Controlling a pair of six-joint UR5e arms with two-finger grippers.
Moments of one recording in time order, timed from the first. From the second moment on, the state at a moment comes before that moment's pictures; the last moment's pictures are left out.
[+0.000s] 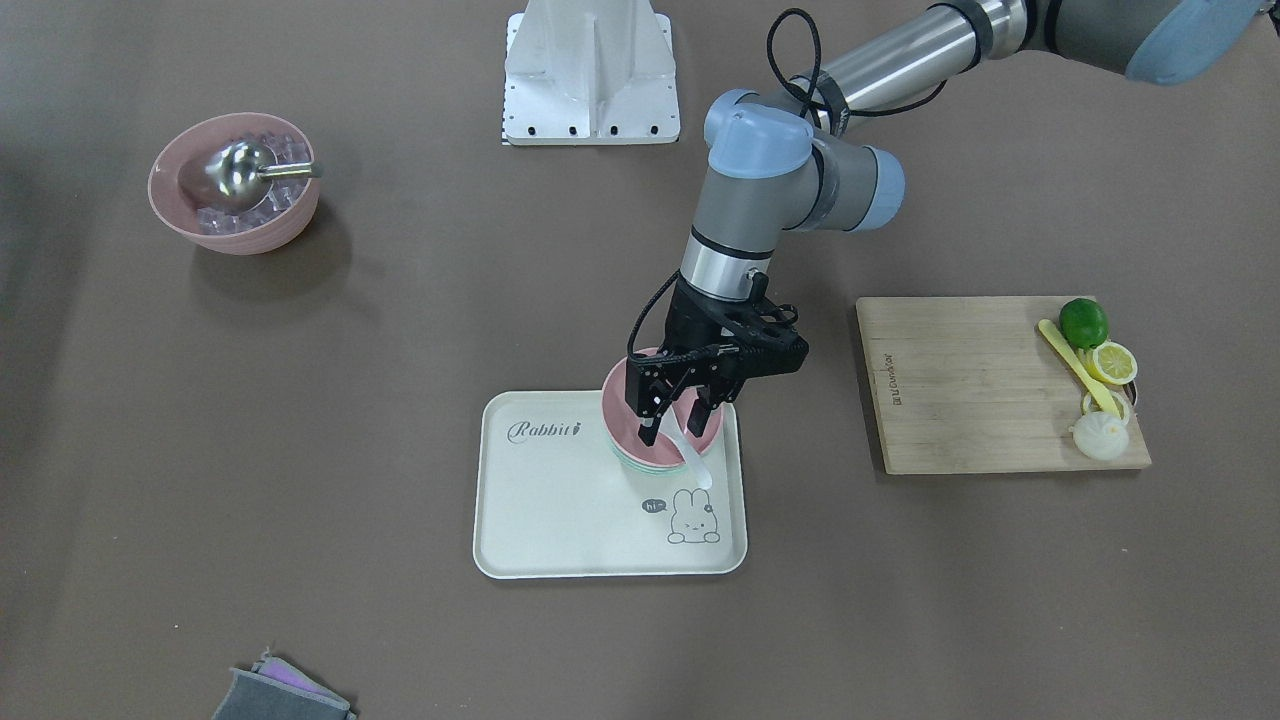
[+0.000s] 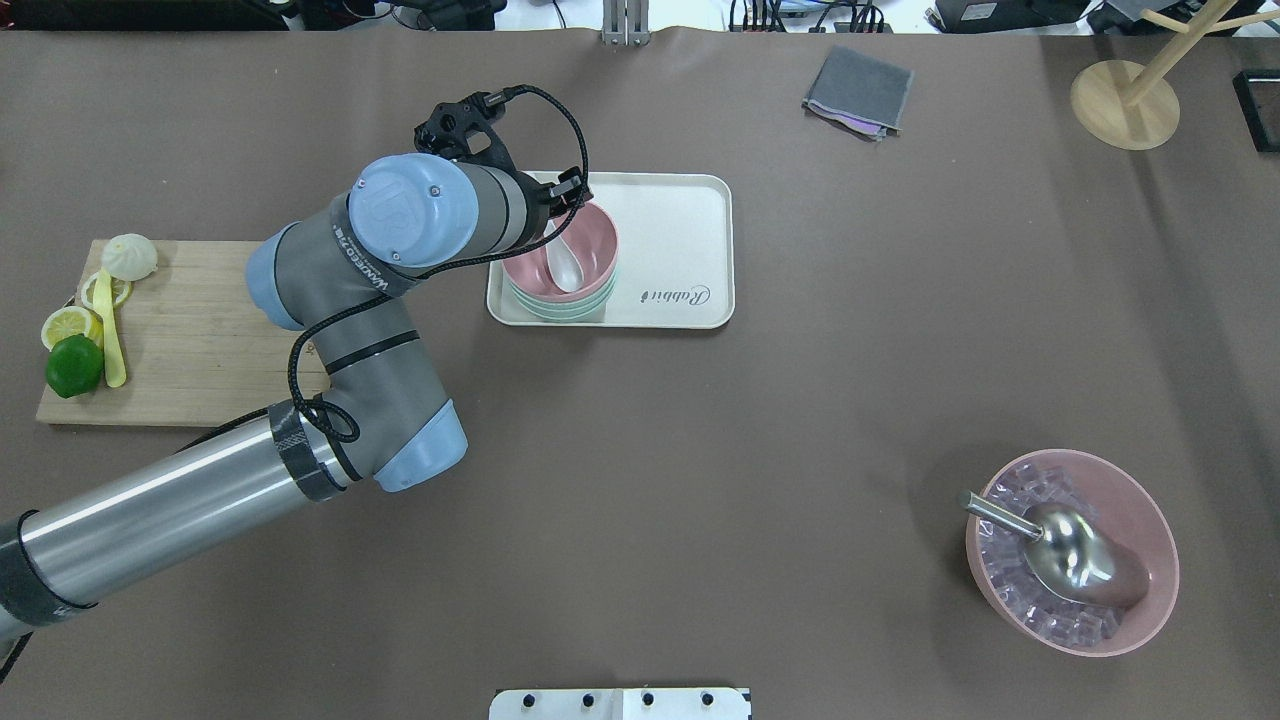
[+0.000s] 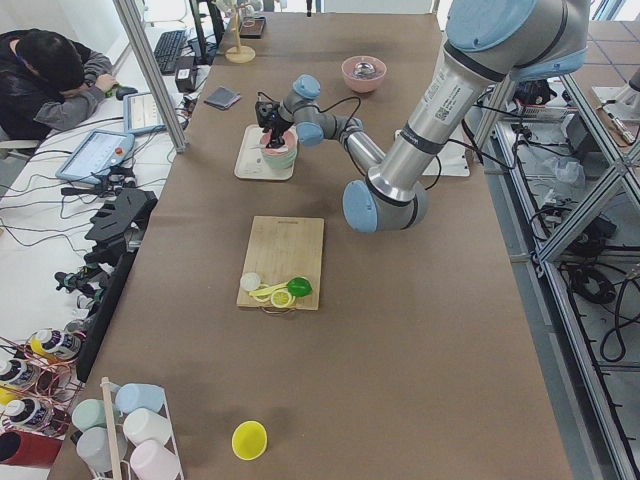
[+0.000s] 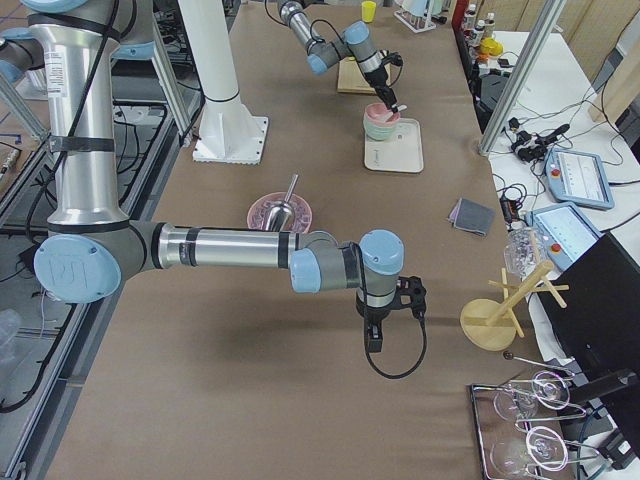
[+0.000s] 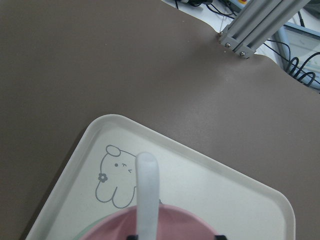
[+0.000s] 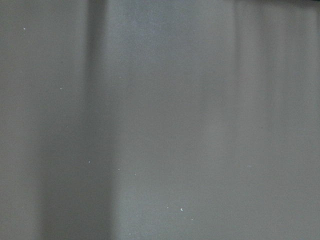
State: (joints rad) left arm -0.62 -2.29 -1.44 -2.13 -1.55 -1.57; right arm 1.50 -1.57 1.56 -1.43 2.26 0.09
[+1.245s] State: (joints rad) left arm -1.09 -1.87 -1.76 -1.71 -2.17 -0.41; right arm 1.50 -1.59 1.56 -1.43 2.26 0.08
